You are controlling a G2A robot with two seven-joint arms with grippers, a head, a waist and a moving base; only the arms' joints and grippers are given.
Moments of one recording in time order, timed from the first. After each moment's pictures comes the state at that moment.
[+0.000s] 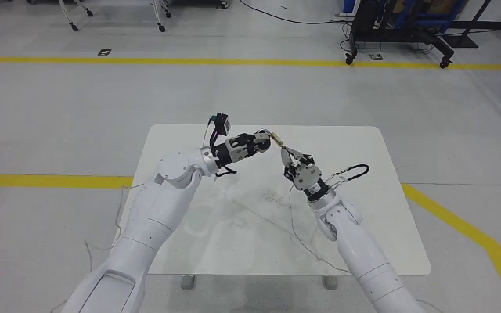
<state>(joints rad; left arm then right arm) 0.83 -1.38 -1.05 -1.05 -0.46 -0.18 -0.88 -1.28 -1.32 1.17 -1.30 1.51 0.15 0.84</state>
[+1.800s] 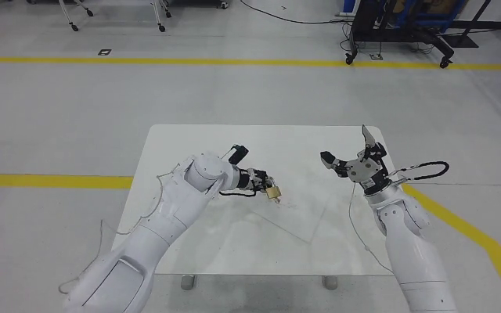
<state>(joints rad) 0.72 -1.43 -0.77 -0.92 -0.09 0.31 -0.89 -1.43 -1.24 1.59 -1.54 1.05 0.11 0.78</state>
